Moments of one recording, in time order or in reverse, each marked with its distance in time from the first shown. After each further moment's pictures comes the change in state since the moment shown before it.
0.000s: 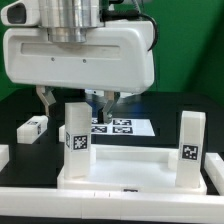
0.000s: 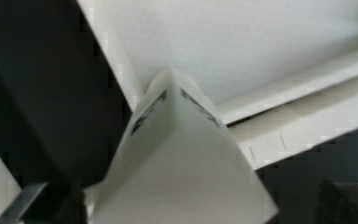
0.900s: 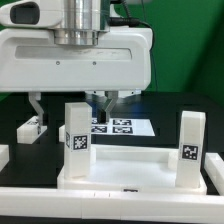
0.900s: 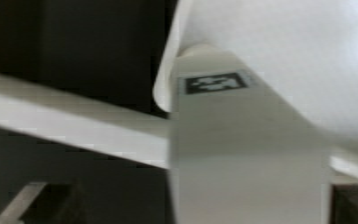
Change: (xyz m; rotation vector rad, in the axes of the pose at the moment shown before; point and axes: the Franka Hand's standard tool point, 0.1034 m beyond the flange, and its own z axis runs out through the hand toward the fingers) arm 0.007 0.003 0.004 -0.057 0.065 -0.701
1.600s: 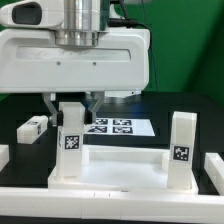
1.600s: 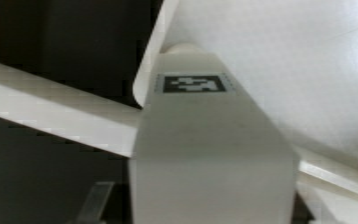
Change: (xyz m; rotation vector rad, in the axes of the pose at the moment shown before) arm 0.000 0.000 0.001 0.001 0.000 0.030
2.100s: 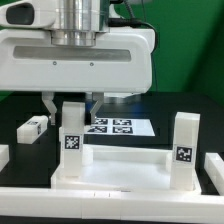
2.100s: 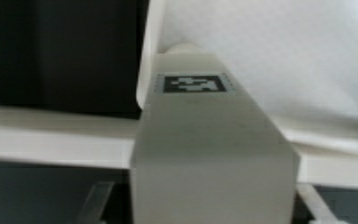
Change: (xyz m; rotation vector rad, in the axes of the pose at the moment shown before) arm -0.001 0.002 0.000 0.017 0.005 0.396
